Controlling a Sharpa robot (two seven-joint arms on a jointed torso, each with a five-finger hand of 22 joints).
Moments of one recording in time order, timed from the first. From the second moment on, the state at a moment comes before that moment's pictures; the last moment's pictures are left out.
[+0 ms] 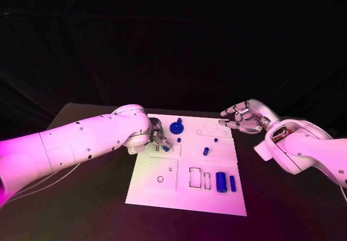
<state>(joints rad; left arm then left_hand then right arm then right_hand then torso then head) 1.29 -0.60 -0.02 1.35 -1.05 0.17 -0.70 1.19 -0.13 0.49 0.21 0.05 0.99 0.04 0.51 0.66 1.34 -0.05 1.14 1.07 1.47 -0.10 1.49 1.31 0.07 1.46 -0.01 1.42 1.28 1.30 -0.97 -0.11 1.67 -0.93 -0.54 -0.04 1.37 -0.09 0.04 0.21 0.37 0.95 0.15 0.13 0.10 1.25 0.07 1.22 1.19 1.47 0.00 1.44 1.31 0.05 1.45 0.10 1.39 1.31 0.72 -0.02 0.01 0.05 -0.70</state>
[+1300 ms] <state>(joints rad) 1.29 -0.60 -0.02 1.35 -1.08 0.18 -0.70 1.17 -0.13 0.47 0.22 0.05 1.00 0.03 0.52 0.67 1.36 -0.05 1.17 1.10 1.46 -0.10 1.49 1.31 0.07 1.46 -0.01 1.43 1.28 1.30 -0.97 -0.11 1.67 -0.93 -0.54 -0.04 1.37 -0.09 0.04 0.21 0.37 0.95 0.15 0.13 0.10 1.25 0.07 1.22 1.19 1.47 0.00 1.44 1.31 0.05 1.45 0.10 1.39 1.31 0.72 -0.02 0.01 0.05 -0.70</state>
